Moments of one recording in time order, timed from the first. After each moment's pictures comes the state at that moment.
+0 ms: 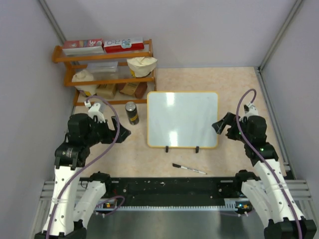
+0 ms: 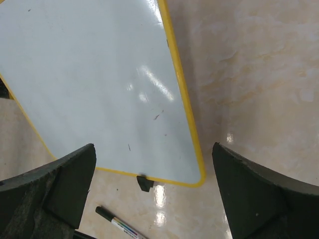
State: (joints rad) left arm -0.08 0.68 0.97 -0.89 0.42 -0.29; right arm 0.07 0.66 0.56 -0.41 -0.24 0.49
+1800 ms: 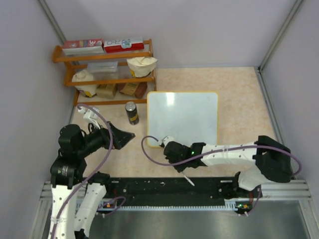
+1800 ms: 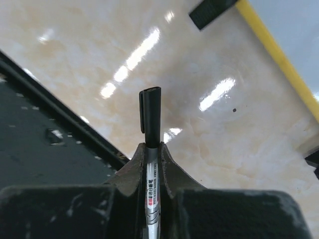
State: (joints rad) left arm -0.08 0.51 0.93 -0.76 0.66 -0.53; right arm 1.25 1.50 0.82 -0.46 0.16 0.44
